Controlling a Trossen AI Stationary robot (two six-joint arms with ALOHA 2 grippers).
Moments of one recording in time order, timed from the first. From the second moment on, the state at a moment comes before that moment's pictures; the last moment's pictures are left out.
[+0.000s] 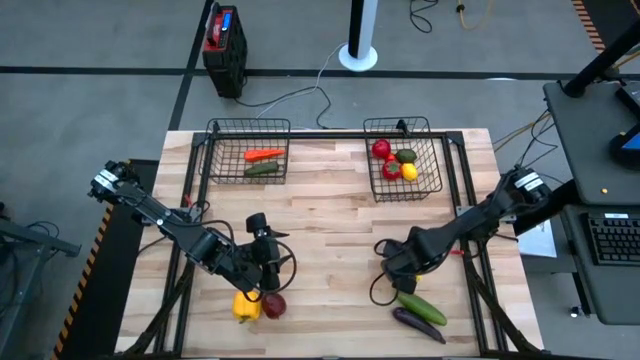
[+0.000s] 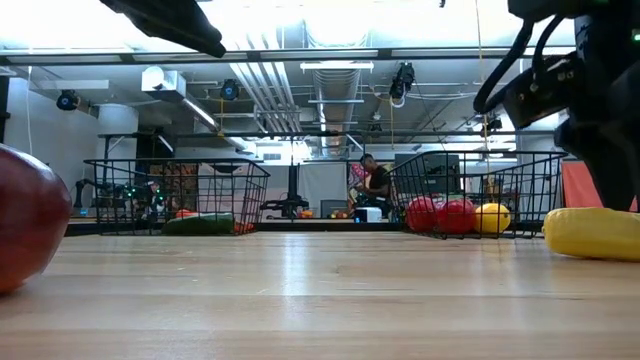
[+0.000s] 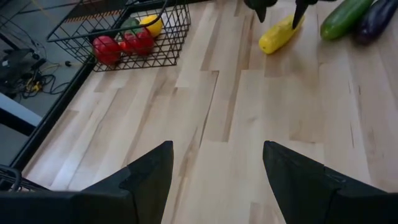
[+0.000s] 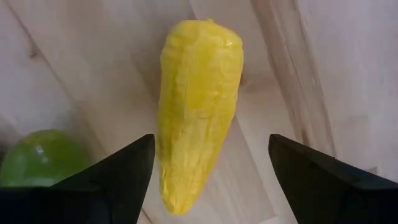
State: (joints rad) left arm -0.58 1.38 0.99 -0.48 -0.78 -0.41; right arm 0.45 1.60 0.94 -0.91 0.00 0.87
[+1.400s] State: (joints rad) left arm -0.58 1.47 0.99 -0.33 -0.71 -0.33; right arm 0.45 1.39 0.94 -0.64 0.39 0.61
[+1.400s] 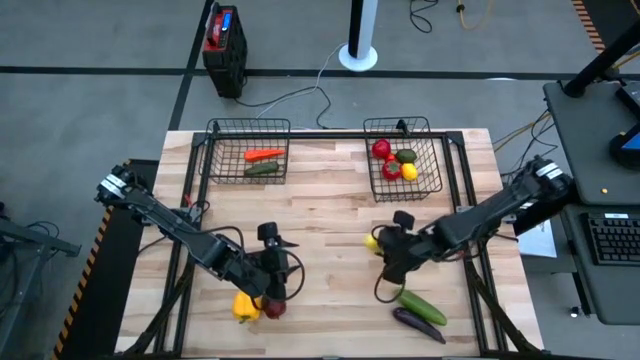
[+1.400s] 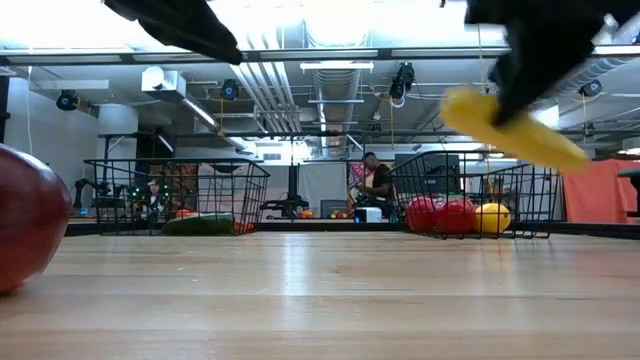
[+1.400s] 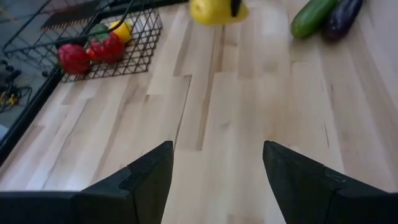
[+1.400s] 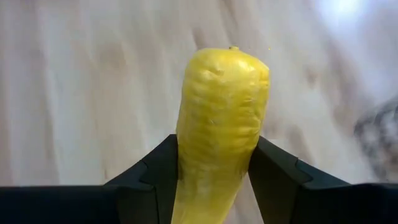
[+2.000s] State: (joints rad) left arm -0.58 1.45 0.86 0.34 -0.67 0.06; right arm 0.44 1.37 0.93 -0.02 0.55 0.05
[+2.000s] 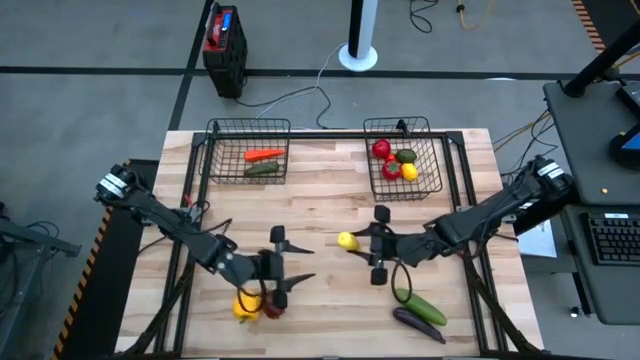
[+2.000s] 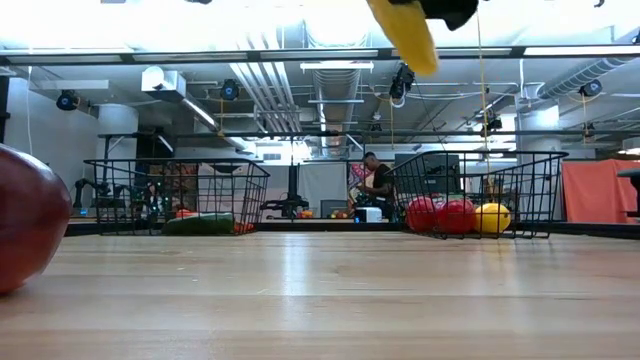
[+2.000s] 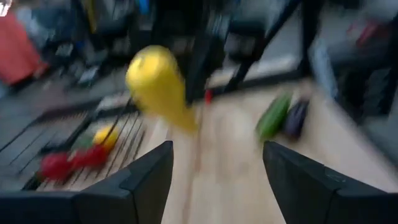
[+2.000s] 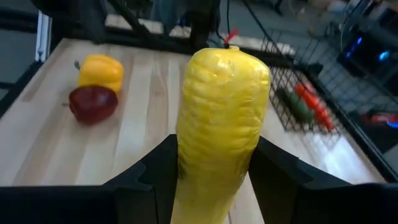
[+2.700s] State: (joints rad) left arm -0.48 1.50 0.69 0.91 -0.61 0.11; right arm 0.42 1.50 0.93 0.24 0.55 -0.09
